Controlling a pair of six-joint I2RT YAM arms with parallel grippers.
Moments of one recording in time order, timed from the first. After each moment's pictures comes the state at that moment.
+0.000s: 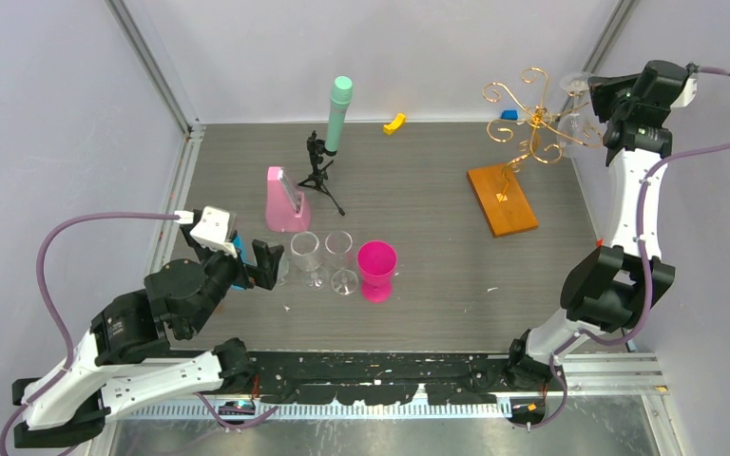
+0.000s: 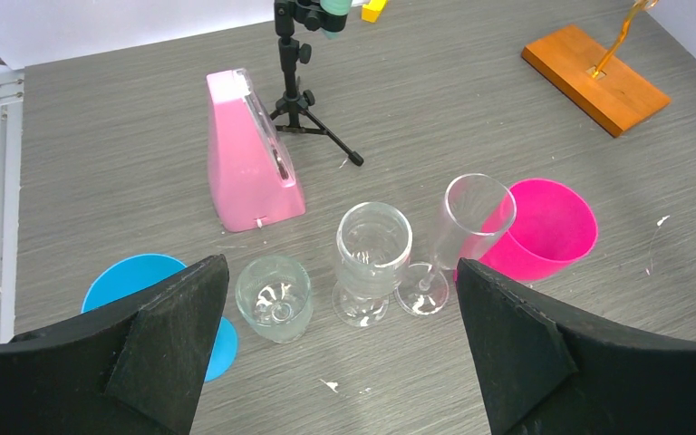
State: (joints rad) left arm -1.11 0.53 1.07 -0.81 -0.73 -0.24; right arm -0.38 1.63 1.71 -0.30 -0.10 1.05
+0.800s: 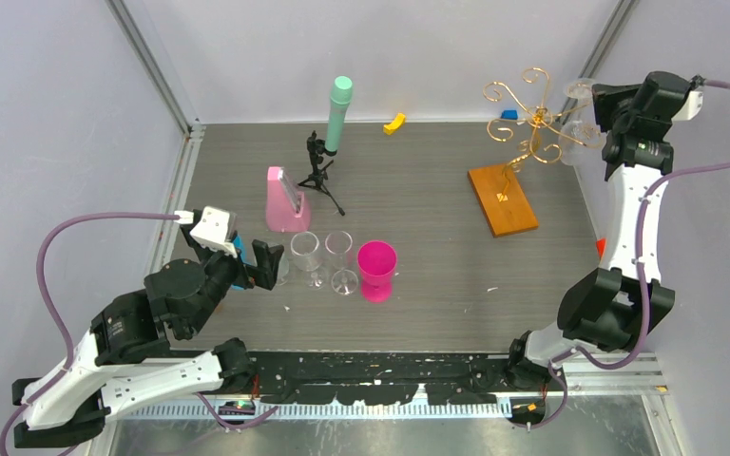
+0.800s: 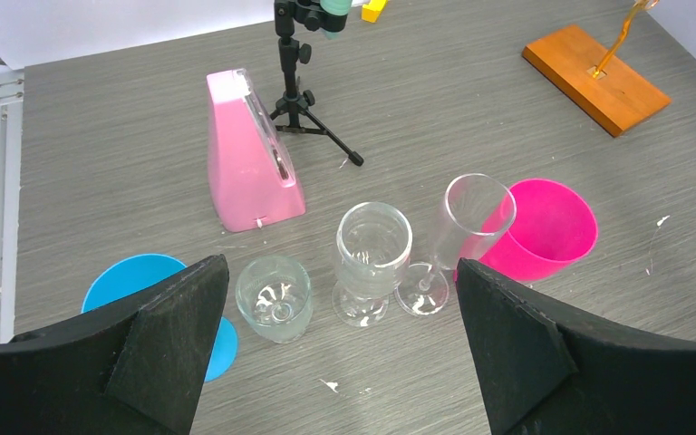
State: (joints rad) left arm -1.11 0.53 1.07 -0.81 -0.73 -0.24; right arm -0.38 1.51 1.62 -0.31 -0.03 1.06
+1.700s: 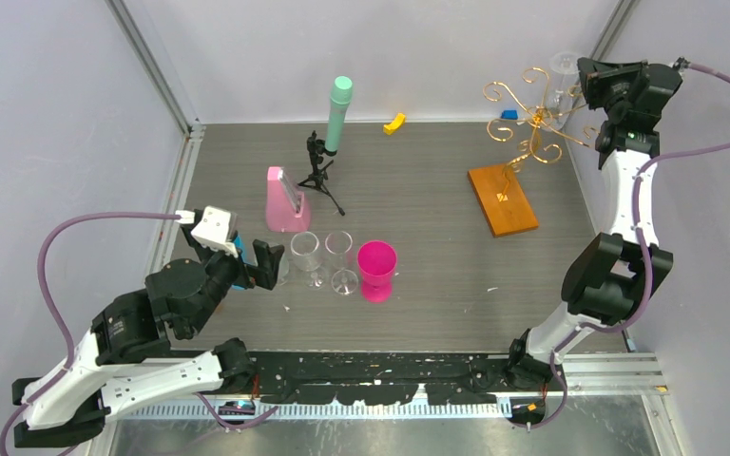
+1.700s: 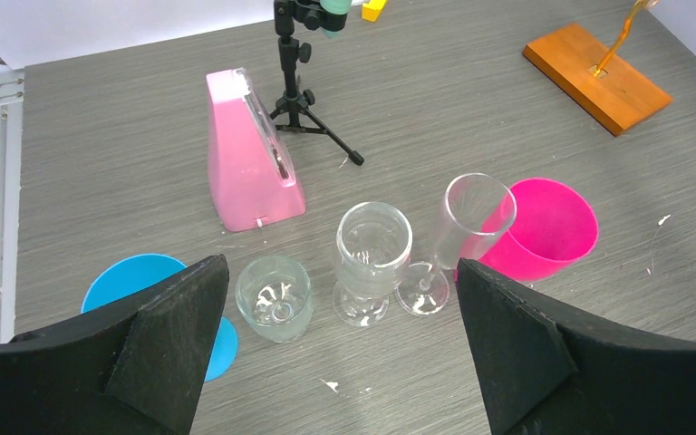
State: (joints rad) left arm -1.11 0.53 1.07 -0.81 -0.73 -0.24; right arm -0.38 1.66 1.63 0.00 -0.27 1.20
